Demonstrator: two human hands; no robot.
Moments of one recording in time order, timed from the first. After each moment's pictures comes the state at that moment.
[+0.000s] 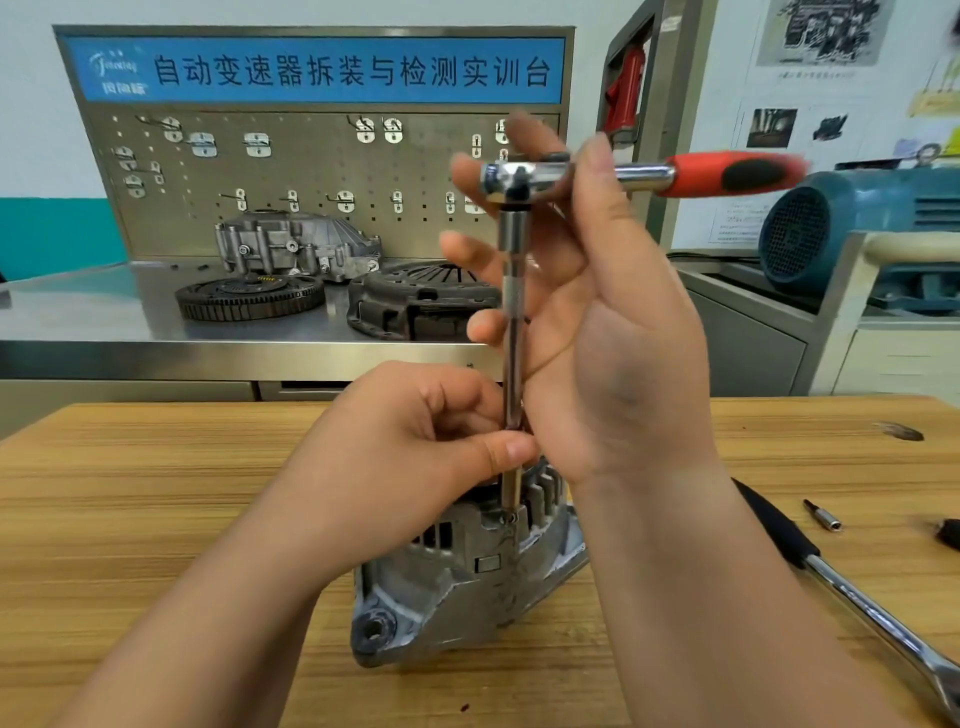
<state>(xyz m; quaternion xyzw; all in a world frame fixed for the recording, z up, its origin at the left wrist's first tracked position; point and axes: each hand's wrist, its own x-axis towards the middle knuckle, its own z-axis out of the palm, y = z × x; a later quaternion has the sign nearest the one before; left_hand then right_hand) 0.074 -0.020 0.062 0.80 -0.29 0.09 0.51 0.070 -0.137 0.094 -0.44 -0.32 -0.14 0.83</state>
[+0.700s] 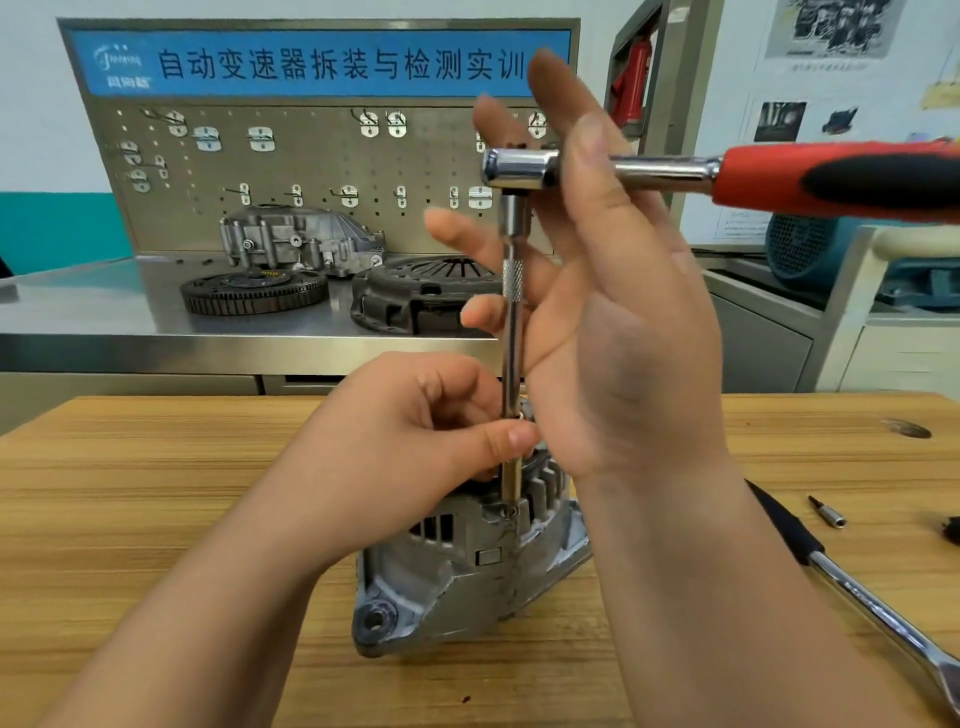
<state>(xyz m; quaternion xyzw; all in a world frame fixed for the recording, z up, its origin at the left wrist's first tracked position) 0.075 -0.020 0.064 0.81 -0.28 0.11 0.51 0.066 -0.136 0.095 -0.44 -0.34 -0.18 0.81</state>
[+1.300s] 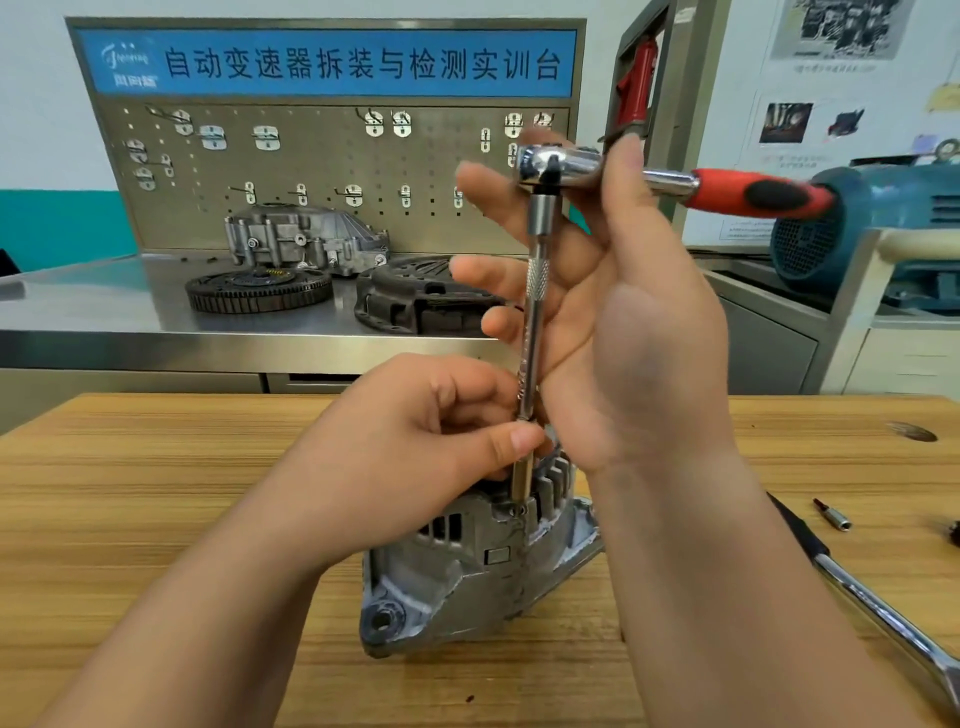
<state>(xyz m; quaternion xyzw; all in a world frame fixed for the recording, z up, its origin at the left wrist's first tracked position) 0.073 -0.020 0.065 0.82 -0.30 0.07 0.49 0.069 -0.140 0.095 -0.45 -0.29 -0.13 0.84</state>
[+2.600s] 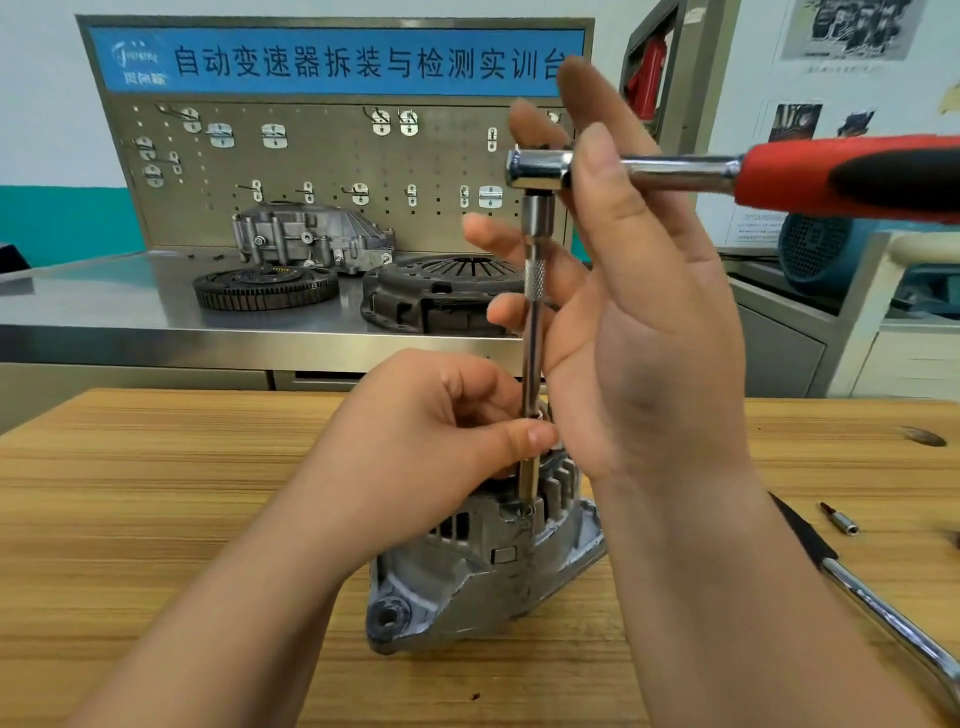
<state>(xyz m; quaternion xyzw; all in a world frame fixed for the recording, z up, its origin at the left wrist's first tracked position) 0.074 -0.023 0.062 0.80 -0.26 0.11 0.53 0.068 -0.134 0.093 -0.45 -0.34 -0.20 0.80</state>
